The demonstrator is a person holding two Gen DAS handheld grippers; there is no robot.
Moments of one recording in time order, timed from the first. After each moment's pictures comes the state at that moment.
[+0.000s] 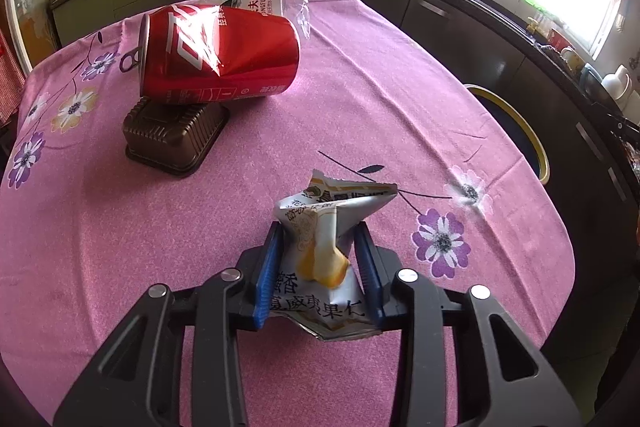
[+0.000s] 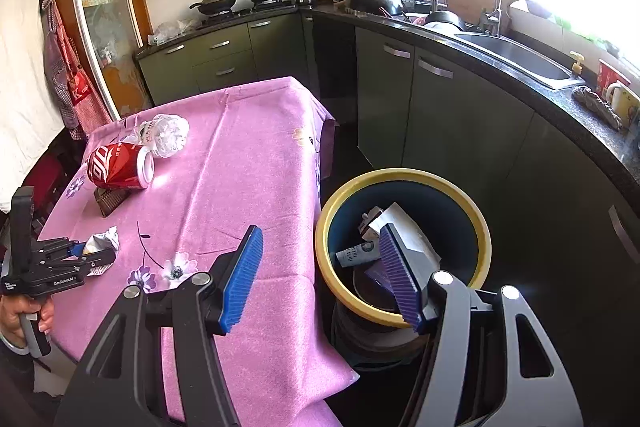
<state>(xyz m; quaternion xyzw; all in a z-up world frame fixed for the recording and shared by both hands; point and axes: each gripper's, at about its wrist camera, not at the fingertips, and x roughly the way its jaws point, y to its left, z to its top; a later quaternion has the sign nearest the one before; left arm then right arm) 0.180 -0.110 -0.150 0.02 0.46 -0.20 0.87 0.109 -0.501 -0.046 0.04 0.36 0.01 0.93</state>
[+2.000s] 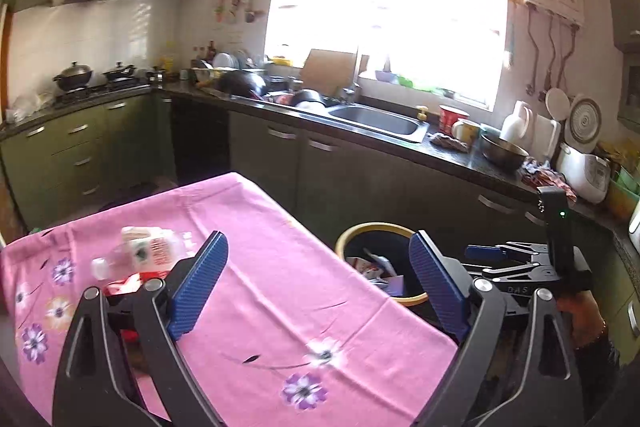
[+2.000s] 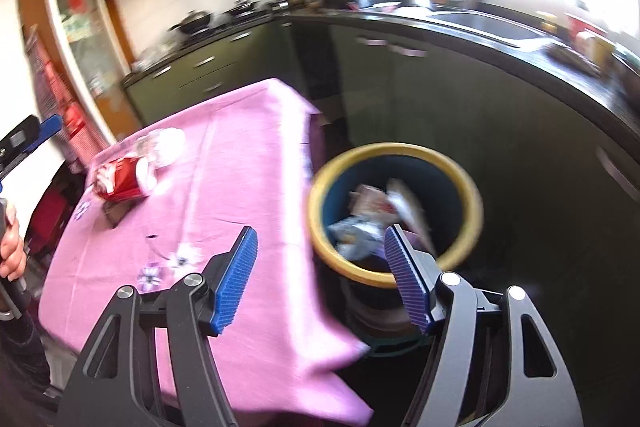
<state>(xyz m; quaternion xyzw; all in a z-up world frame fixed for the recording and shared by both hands) 0.148 -0.158 0.010 0.02 0.22 -0.33 0.92 0.074 -0.527 -0.055 0.10 0.36 0.01 0.93</state>
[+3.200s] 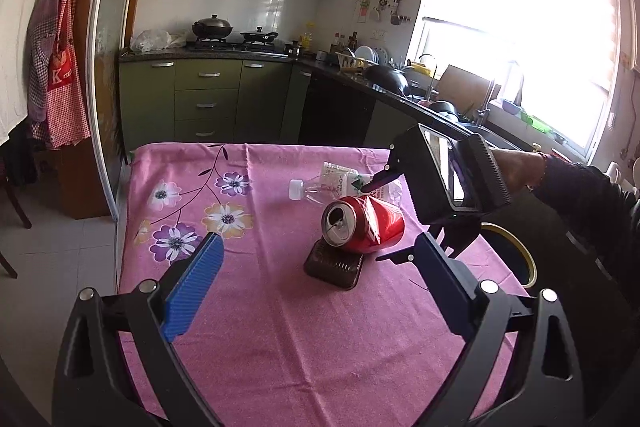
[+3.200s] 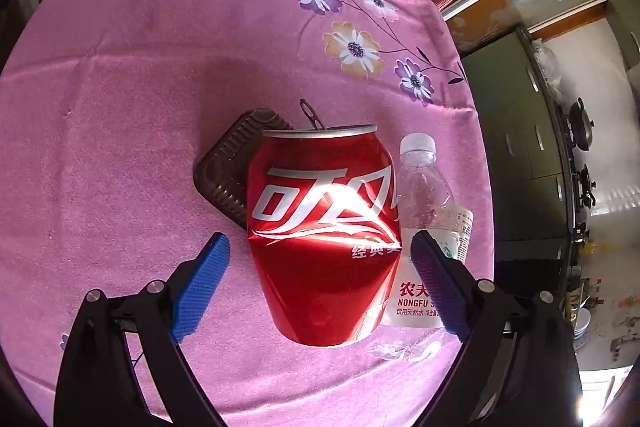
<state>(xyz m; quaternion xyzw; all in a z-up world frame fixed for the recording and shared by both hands) 0.143 0.049 -0.034 -0.07 0.27 -0.14 0.95 0.274 -0.166 -0.135 -0.57 0.31 0.43 0.63</state>
